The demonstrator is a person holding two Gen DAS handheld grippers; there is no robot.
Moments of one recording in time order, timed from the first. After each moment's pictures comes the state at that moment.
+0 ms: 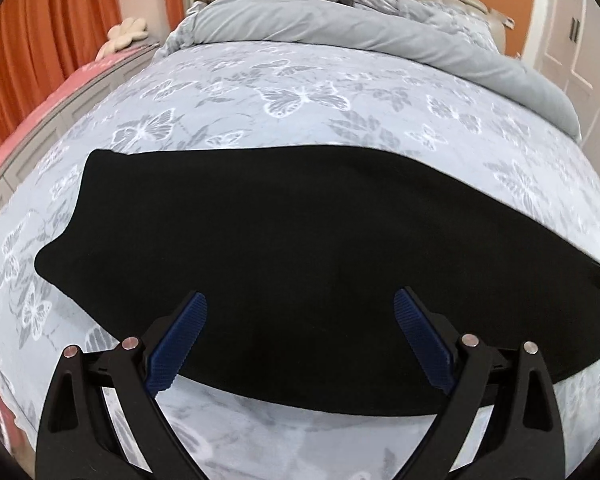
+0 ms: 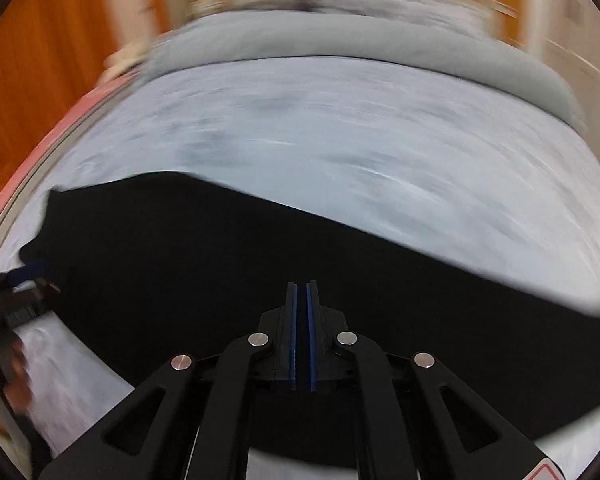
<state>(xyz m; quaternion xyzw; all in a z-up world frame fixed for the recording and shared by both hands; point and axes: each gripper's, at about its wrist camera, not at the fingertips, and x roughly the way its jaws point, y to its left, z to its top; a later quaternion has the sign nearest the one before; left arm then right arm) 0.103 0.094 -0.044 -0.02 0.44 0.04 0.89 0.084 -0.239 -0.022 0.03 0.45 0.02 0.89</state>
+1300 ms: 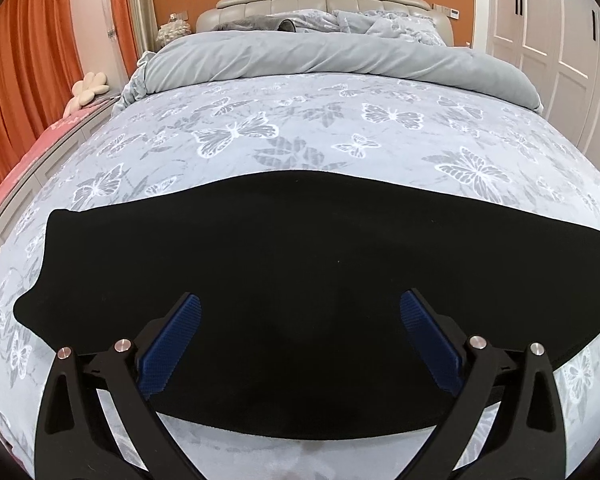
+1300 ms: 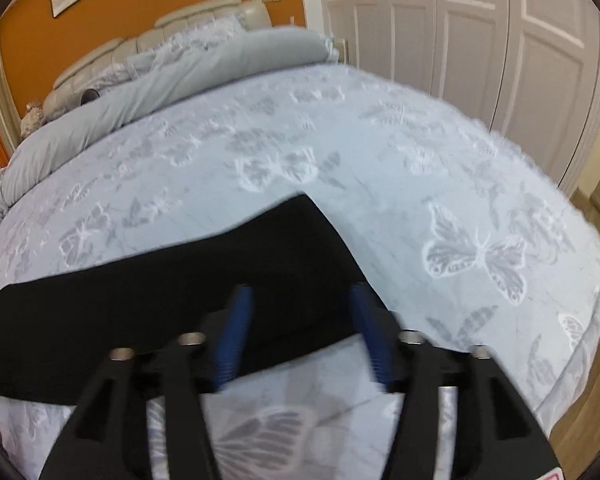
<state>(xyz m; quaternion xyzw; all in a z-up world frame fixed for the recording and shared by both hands) 0.100 0.034 -0.044 0.04 0.39 -0.01 0.92 -0.016 -0.473 -0.013 0.15 0.38 -0.21 0.89</state>
